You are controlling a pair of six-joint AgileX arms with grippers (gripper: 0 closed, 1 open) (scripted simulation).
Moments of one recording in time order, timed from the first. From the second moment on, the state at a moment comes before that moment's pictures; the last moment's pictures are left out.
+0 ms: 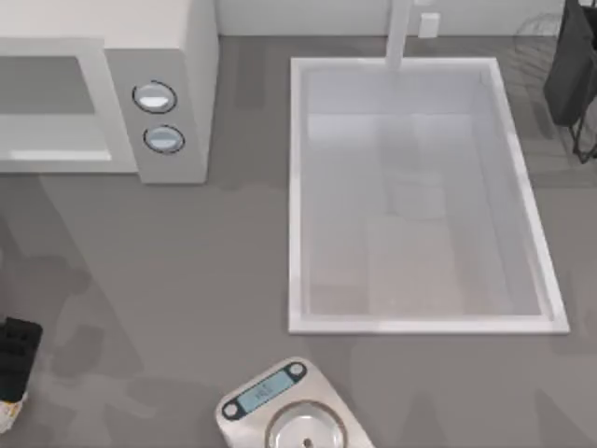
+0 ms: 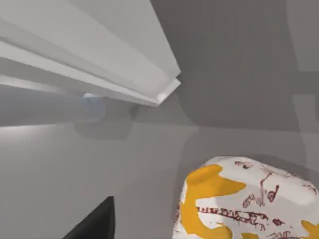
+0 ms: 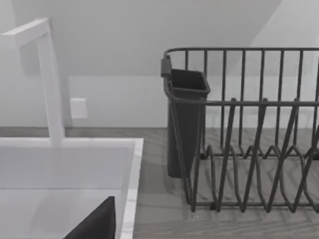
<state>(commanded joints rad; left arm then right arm) 0.07 1.02 0.58 -0.72 0.00 0.29 0.00 0.00 0.00 0.00 0.00 0.00</state>
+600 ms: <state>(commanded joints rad) 0.09 1.37 0.77 -0.97 0.00 0.39 0.00 0.00 0.00 0.00 0.00 0.00</state>
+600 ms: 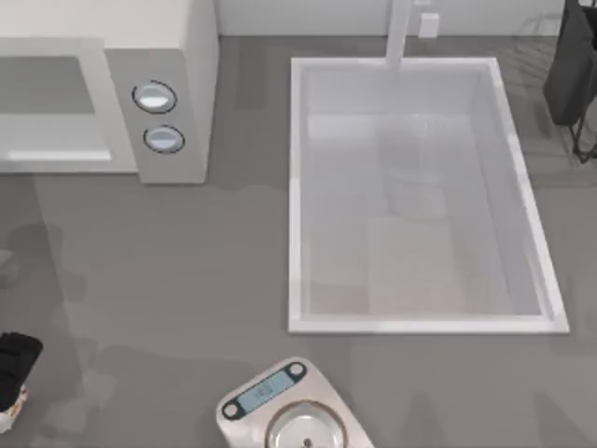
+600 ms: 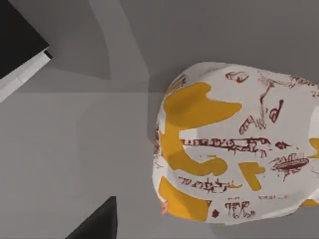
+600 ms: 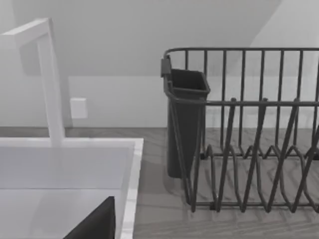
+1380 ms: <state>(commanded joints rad) 0.10 1.56 0.58 -0.59 0.00 0.39 0.00 0.00 0.00 0.00 0.00 0.00</state>
